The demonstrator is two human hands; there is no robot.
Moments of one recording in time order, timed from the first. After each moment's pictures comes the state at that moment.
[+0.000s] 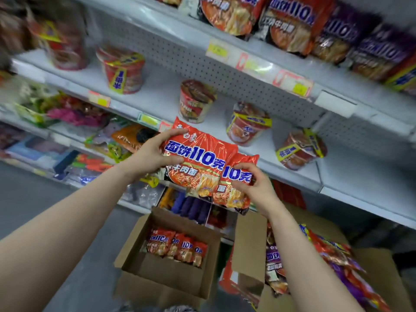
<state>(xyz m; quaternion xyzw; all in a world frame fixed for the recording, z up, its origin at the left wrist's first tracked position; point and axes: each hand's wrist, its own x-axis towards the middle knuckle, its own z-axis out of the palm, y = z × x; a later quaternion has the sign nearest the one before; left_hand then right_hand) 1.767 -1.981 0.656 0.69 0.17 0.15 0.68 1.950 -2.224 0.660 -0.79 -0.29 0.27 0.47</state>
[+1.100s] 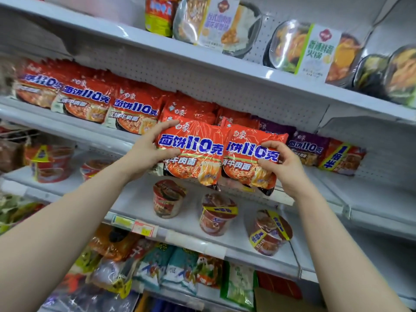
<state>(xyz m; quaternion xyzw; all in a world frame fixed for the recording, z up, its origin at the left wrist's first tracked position) 1.842 -1.938 0.887 0.70 0.03 0.35 0.62 2.046 -2.204 0.932 -0.71 -0.38 0.05 0.60</state>
